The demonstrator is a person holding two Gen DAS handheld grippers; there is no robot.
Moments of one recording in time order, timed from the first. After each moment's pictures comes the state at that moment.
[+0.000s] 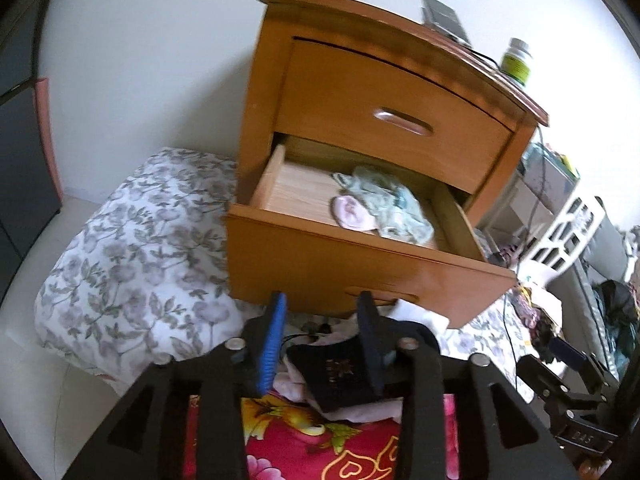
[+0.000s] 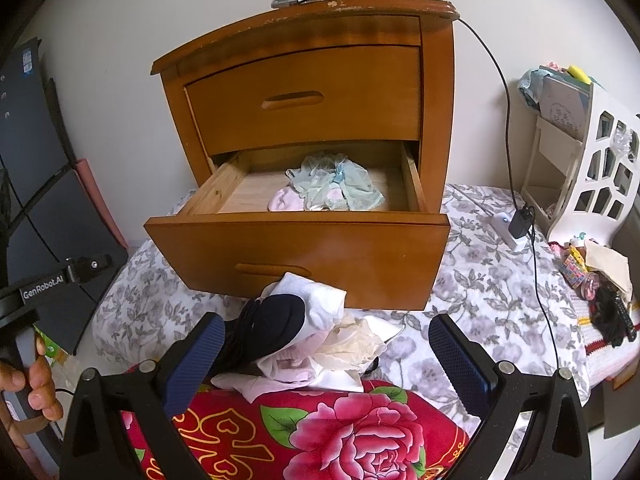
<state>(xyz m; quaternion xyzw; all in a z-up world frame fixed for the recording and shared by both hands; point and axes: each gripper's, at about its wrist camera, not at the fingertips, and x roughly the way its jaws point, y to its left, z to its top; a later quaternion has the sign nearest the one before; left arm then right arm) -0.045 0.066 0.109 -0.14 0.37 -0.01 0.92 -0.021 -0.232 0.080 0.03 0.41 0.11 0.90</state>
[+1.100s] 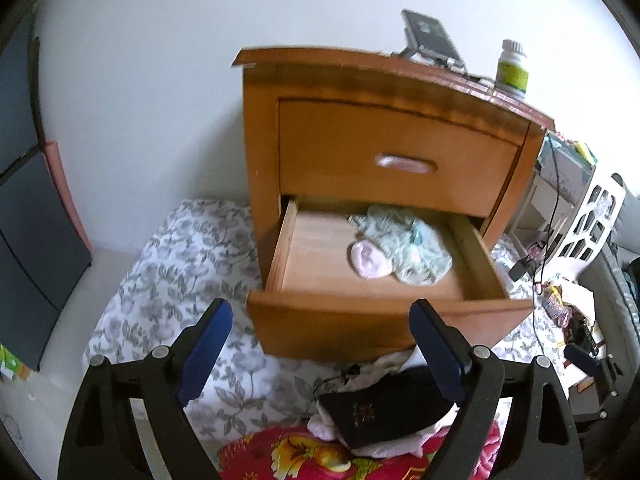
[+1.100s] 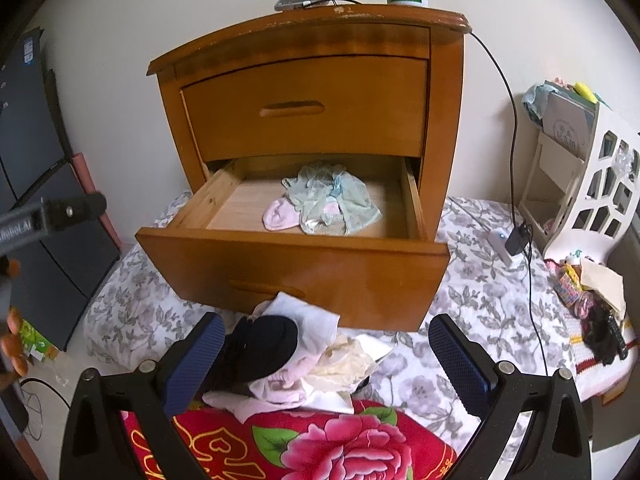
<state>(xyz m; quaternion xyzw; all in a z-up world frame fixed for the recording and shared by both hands) -0.017 0.050 0.173 -0.04 0.34 0.02 0.94 0.002 -0.227 0.091 0.01 0.41 0.10 0.91</state>
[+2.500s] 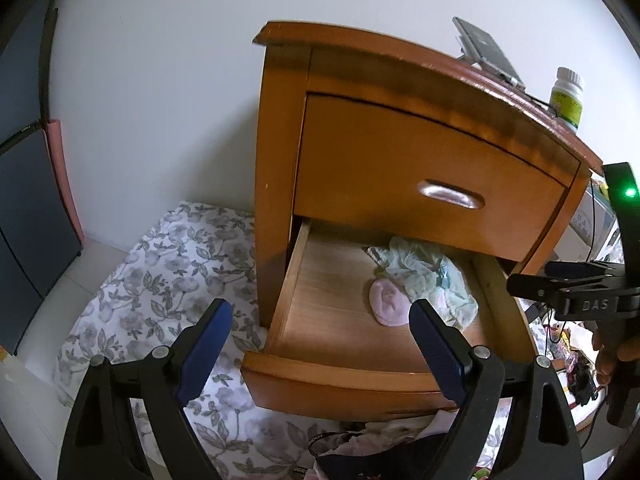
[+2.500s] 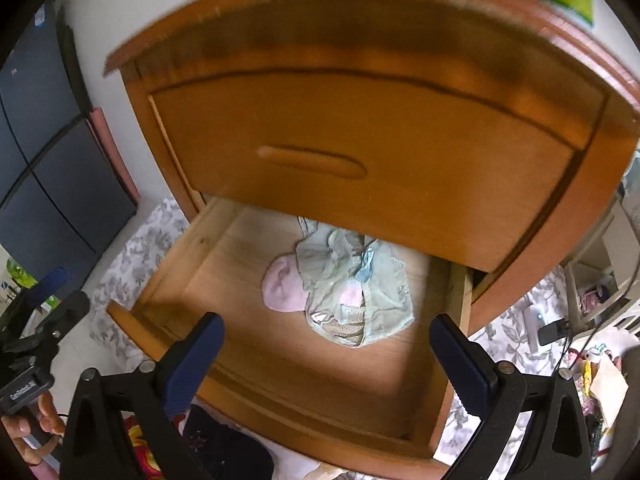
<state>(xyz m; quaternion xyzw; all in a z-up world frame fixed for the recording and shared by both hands) 0.050 0.085 0.135 -0.10 0.32 0.04 0.94 0.203 -0.180 0.102 -0.07 0.49 0.19 0.85</state>
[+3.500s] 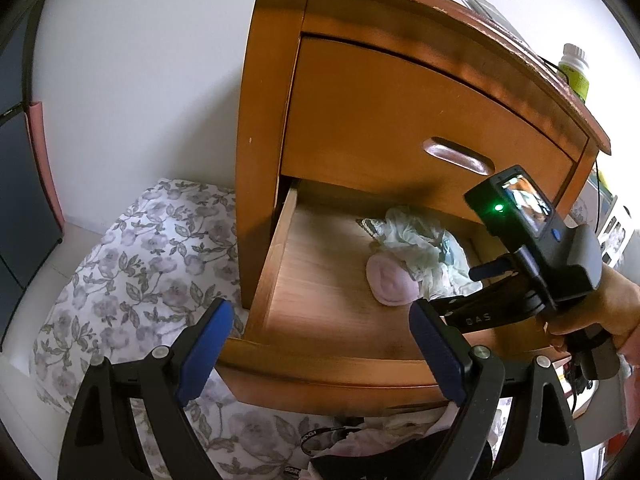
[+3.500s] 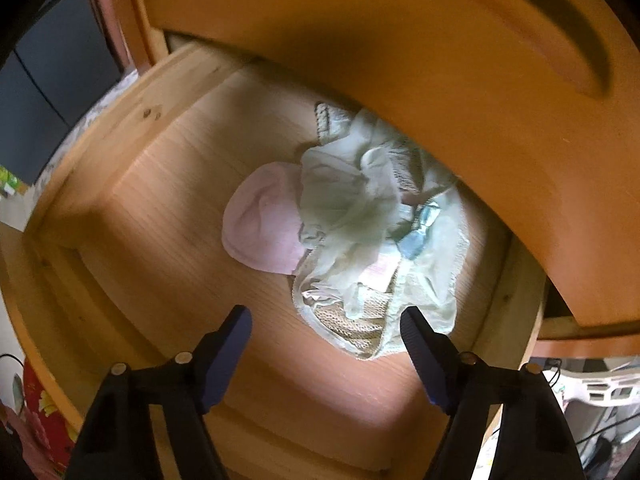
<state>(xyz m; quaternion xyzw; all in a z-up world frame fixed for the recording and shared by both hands) 0.068 0.088 0.097 -0.11 0.35 0.01 0.93 0.264 -0.109 -0.011 -0.24 0.60 0.20 0.74</state>
